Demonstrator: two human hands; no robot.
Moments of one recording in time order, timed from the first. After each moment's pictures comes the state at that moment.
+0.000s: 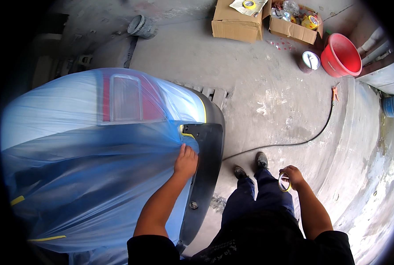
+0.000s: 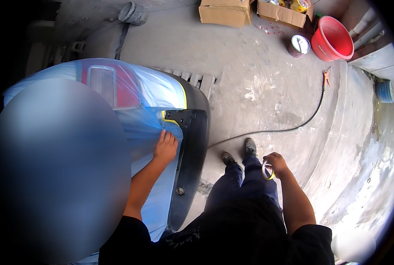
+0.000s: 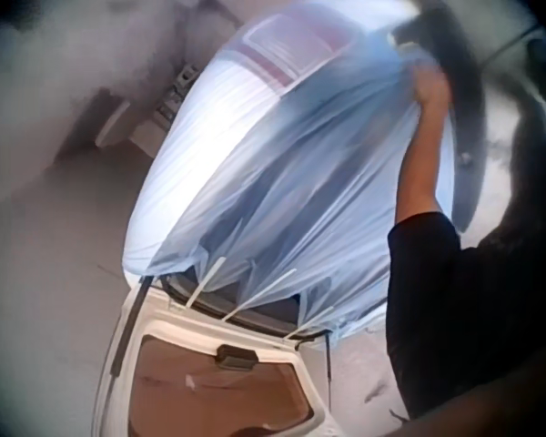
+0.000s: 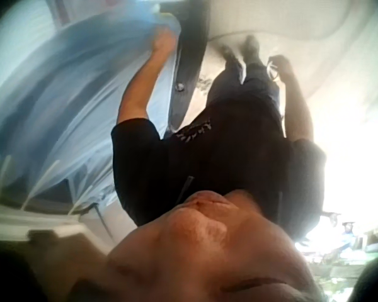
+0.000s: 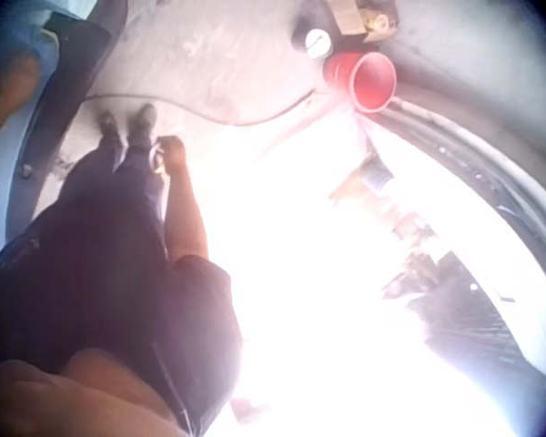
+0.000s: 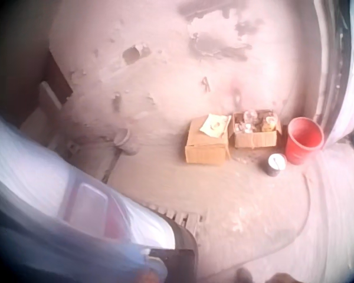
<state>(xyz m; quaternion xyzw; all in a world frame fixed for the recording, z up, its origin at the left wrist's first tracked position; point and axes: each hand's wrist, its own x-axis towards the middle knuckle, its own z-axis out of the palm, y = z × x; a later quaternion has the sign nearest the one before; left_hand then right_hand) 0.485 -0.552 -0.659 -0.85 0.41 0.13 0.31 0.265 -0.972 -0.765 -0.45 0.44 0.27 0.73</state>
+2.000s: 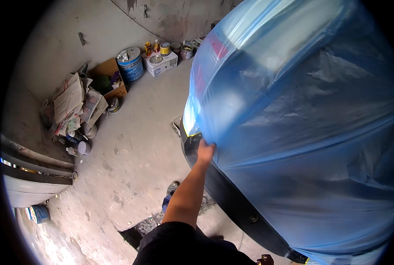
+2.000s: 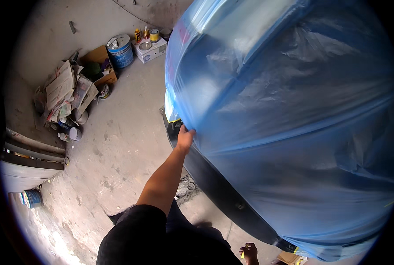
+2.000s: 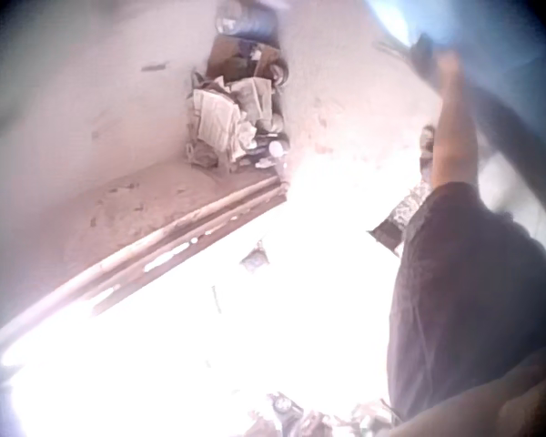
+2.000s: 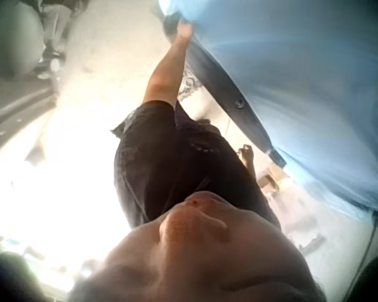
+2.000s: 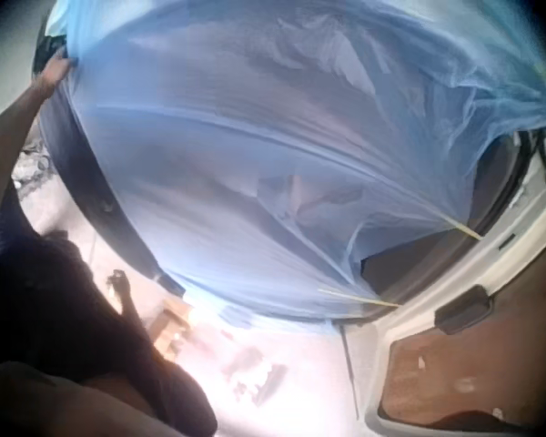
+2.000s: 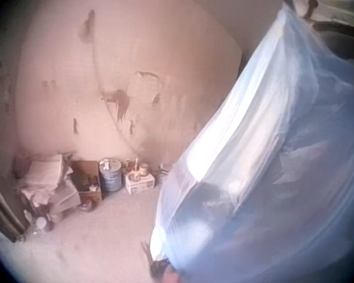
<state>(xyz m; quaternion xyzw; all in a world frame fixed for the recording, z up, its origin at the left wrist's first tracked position) -0.254 -0.001 -0.803 0.23 0.58 0.59 0.51 0.160 -0.538 -0.728 -0.85 -0.20 0.45 0.19</state>
